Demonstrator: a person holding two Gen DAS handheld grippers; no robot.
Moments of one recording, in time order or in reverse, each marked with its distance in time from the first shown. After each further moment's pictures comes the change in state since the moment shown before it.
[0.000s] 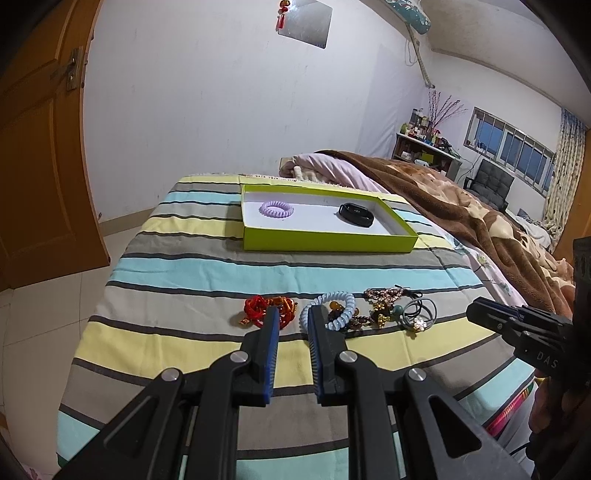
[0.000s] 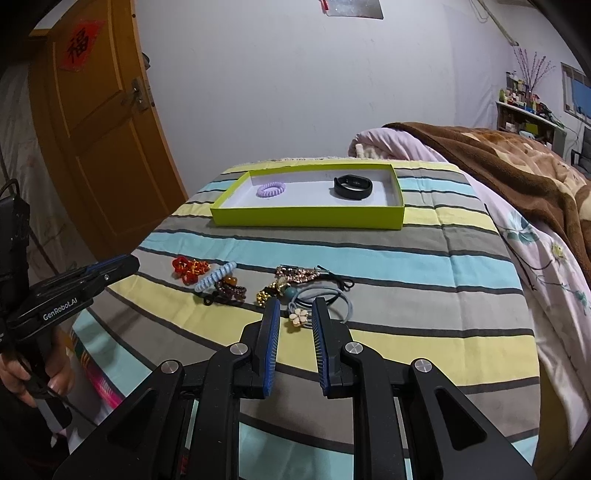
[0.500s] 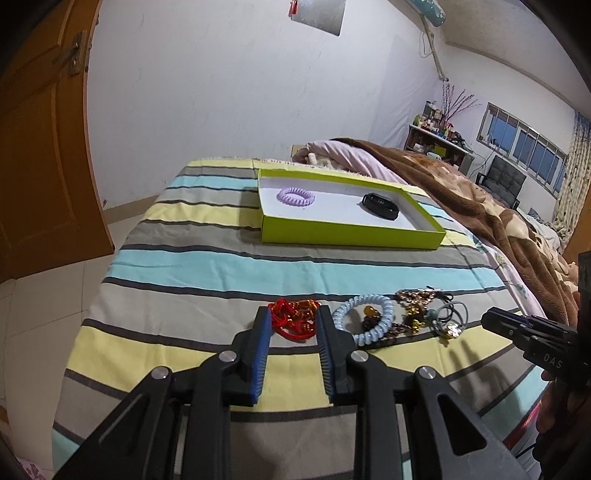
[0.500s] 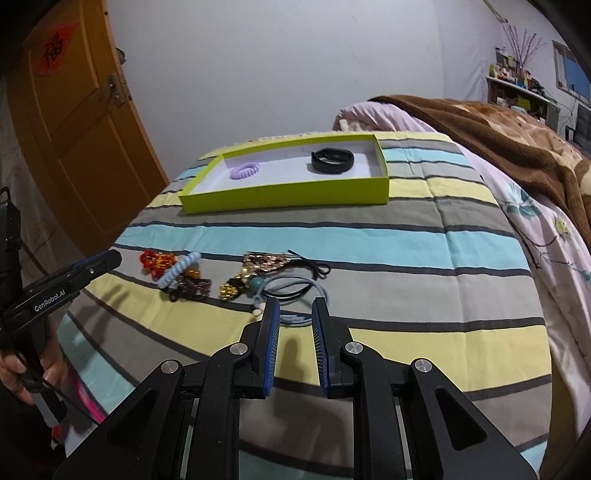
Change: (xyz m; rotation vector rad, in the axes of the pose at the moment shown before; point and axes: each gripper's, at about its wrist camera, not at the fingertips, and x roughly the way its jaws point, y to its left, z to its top) left arm 0.034 0.019 0.005 -0.027 0.054 0.026; right arm 0.034 -0.026 -0.001 0.060 0.078 -0.027
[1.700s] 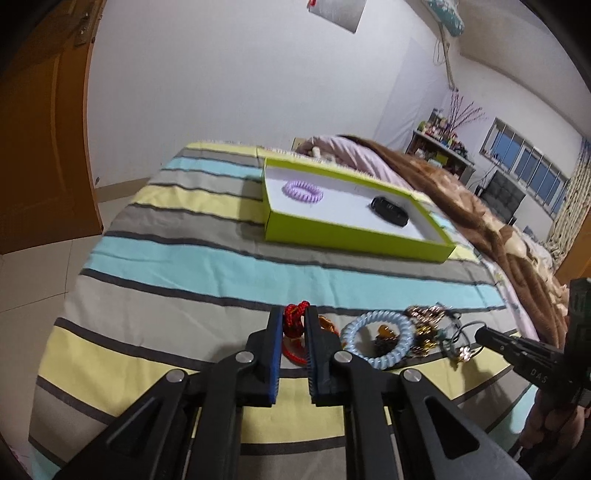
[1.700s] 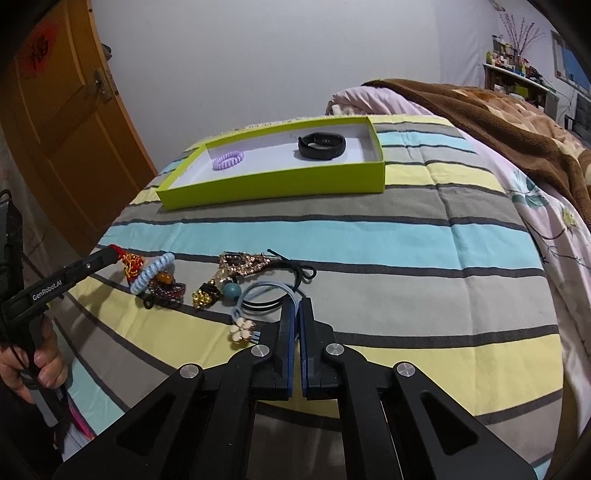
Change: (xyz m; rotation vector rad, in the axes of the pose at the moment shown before) left arm 0.019 0.018 0.008 -0.089 0.018 -0.056; right arm 0.022 -0.012 0.007 0.021 0.037 -0.009
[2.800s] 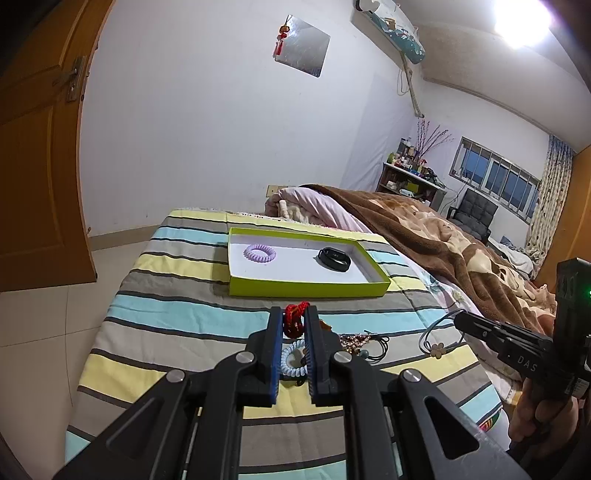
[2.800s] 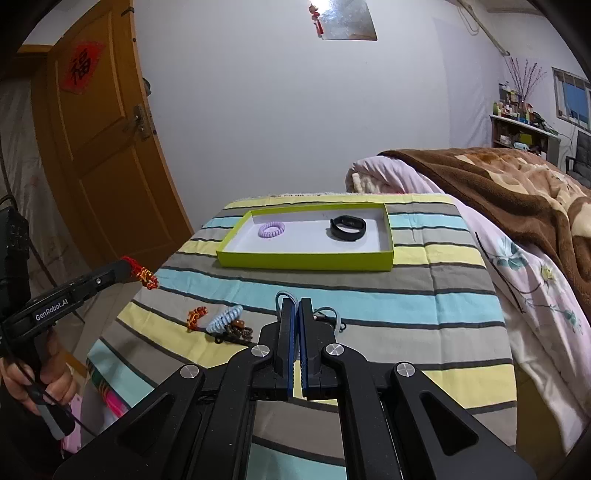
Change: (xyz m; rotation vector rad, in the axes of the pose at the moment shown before) left arm -0.085 -0.046 0.015 0.078 -0.160 -0.055; right arm -0.093 0.040 0.017 -0.074 -0.208 0.043
